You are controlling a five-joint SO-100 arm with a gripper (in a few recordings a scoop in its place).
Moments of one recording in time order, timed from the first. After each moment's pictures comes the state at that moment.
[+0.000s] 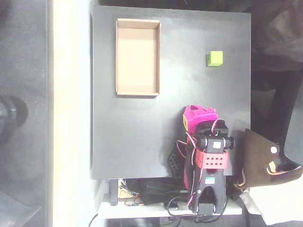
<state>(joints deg) 0.0 191.1 180.1 78.0 80.1</state>
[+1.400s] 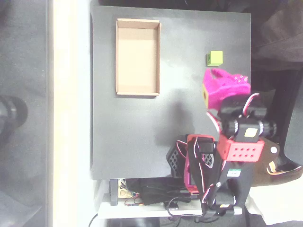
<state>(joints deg) 0.8 141.8 114.9 78.8 79.2</state>
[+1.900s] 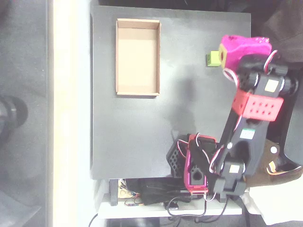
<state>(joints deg) 6.3 111.0 87.4 75.8 79.2</state>
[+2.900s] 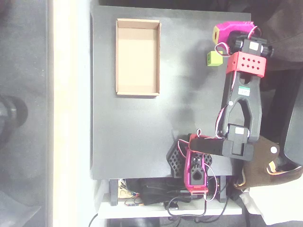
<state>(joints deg) 8.5 87.5 93.9 52.1 79.2</state>
